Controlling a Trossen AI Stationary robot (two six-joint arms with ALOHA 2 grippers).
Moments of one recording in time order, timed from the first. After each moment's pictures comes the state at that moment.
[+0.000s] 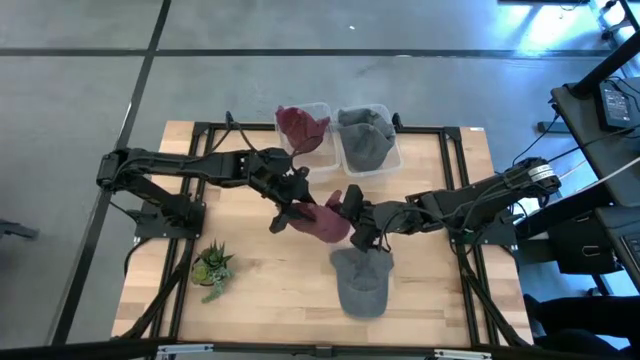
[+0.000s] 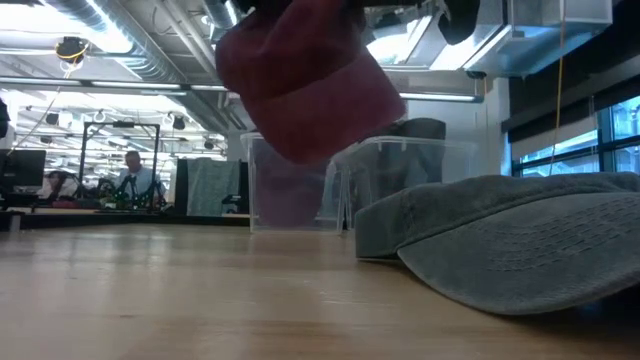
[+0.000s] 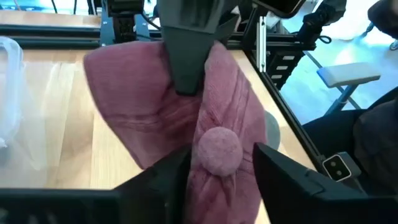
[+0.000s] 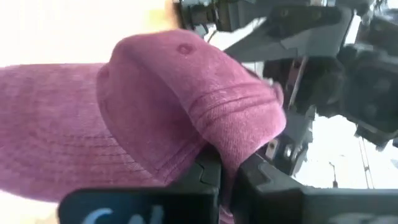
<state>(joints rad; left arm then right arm) 0.07 1.38 1.14 -0.29 0.38 0.00 0.29 1.43 1.14 -0.16 0.56 -1.25</state>
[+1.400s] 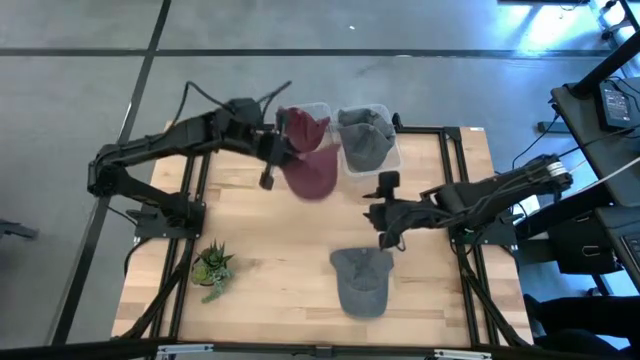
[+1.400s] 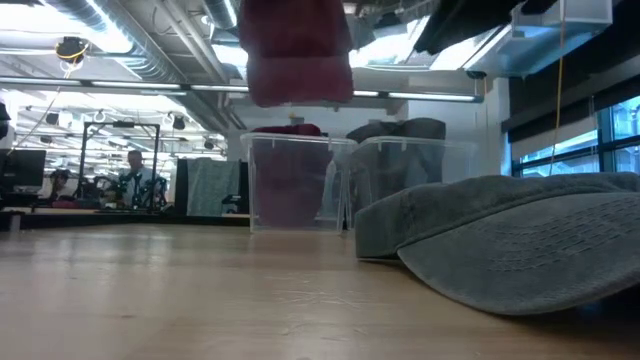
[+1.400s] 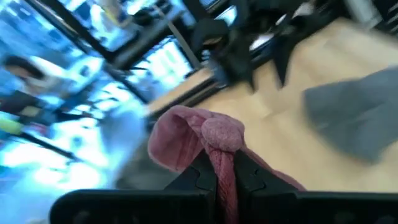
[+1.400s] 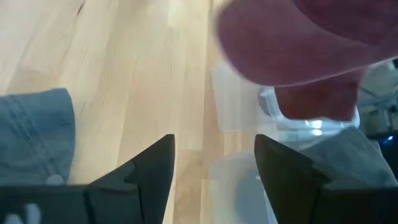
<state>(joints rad) 0.28 1.28 1.40 -0.54 0.23 0.67 0.31 1.29 1.14 -0.70 0.58 -0.16</state>
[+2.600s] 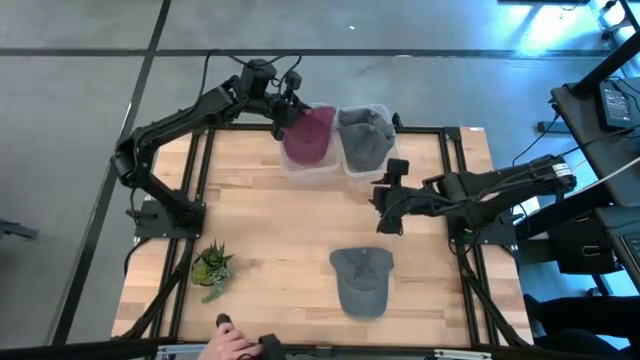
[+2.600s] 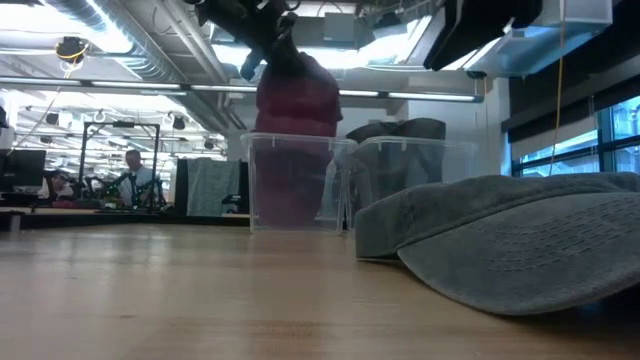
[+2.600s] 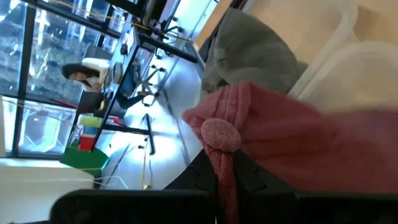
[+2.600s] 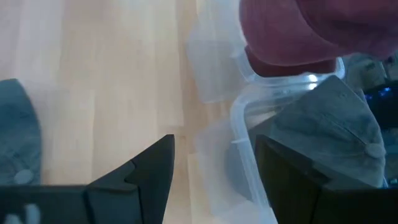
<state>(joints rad) 0.66 1.52 1.45 -0.42 0.31 1.30 0.20 1.25 1.14 -0.79 0.58 -0.06</state>
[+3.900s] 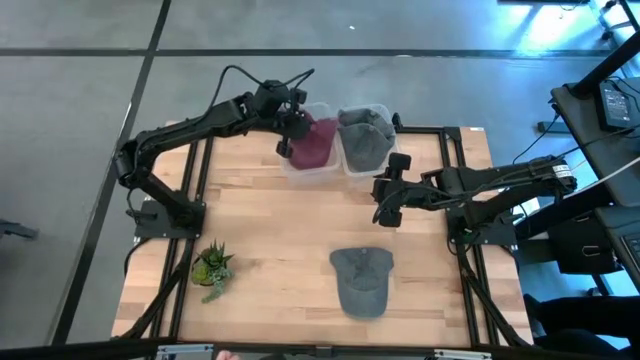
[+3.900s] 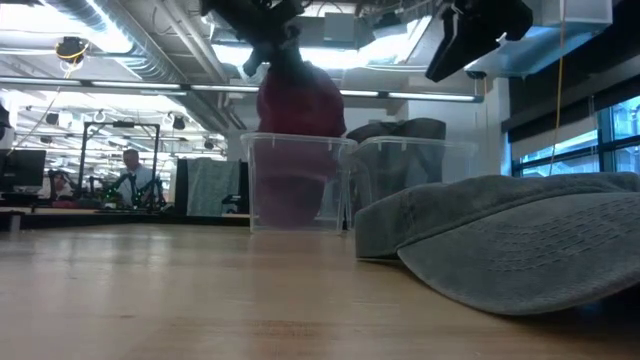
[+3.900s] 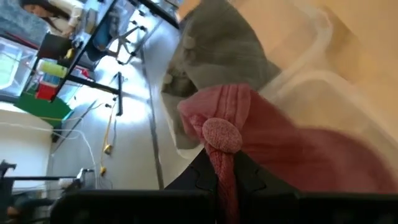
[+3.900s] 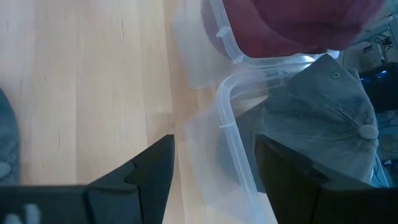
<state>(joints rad) 0.51 1.52 1.42 -0.49 0.07 1.02 0.14 1.25 1.14 -0.82 0.57 -0.06</state>
